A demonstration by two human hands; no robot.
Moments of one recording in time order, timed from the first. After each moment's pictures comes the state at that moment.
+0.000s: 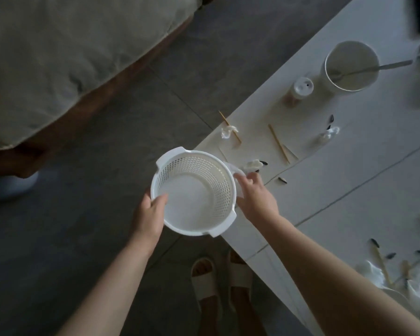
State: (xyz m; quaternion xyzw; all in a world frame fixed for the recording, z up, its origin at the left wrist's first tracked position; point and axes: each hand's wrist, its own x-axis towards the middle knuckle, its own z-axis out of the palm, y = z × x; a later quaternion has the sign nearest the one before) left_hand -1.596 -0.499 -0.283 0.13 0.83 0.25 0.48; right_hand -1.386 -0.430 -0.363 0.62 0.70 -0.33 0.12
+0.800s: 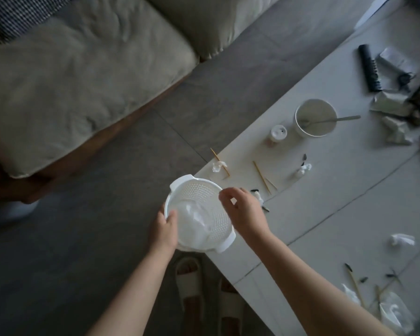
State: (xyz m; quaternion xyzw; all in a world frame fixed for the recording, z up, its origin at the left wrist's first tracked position) left_hand -1.561 -0.468 -0.255 0.15 0.84 0.22 0.46; right_hand -1.400 -0.399 -0.249 0.62 0.65 -0.43 -0.10
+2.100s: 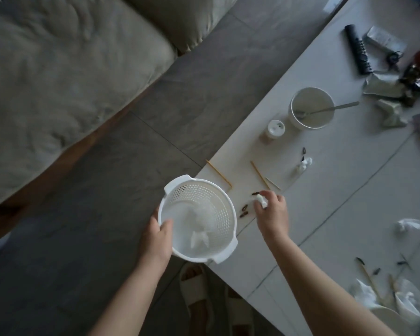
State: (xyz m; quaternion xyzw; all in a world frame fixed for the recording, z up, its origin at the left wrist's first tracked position) left_hand -1.590 -0.436 -0.269 0.23 0.83 0.20 0.47; right_hand -1.365 -0.384 -0.331 0.81 0.46 -0.36 -0.09
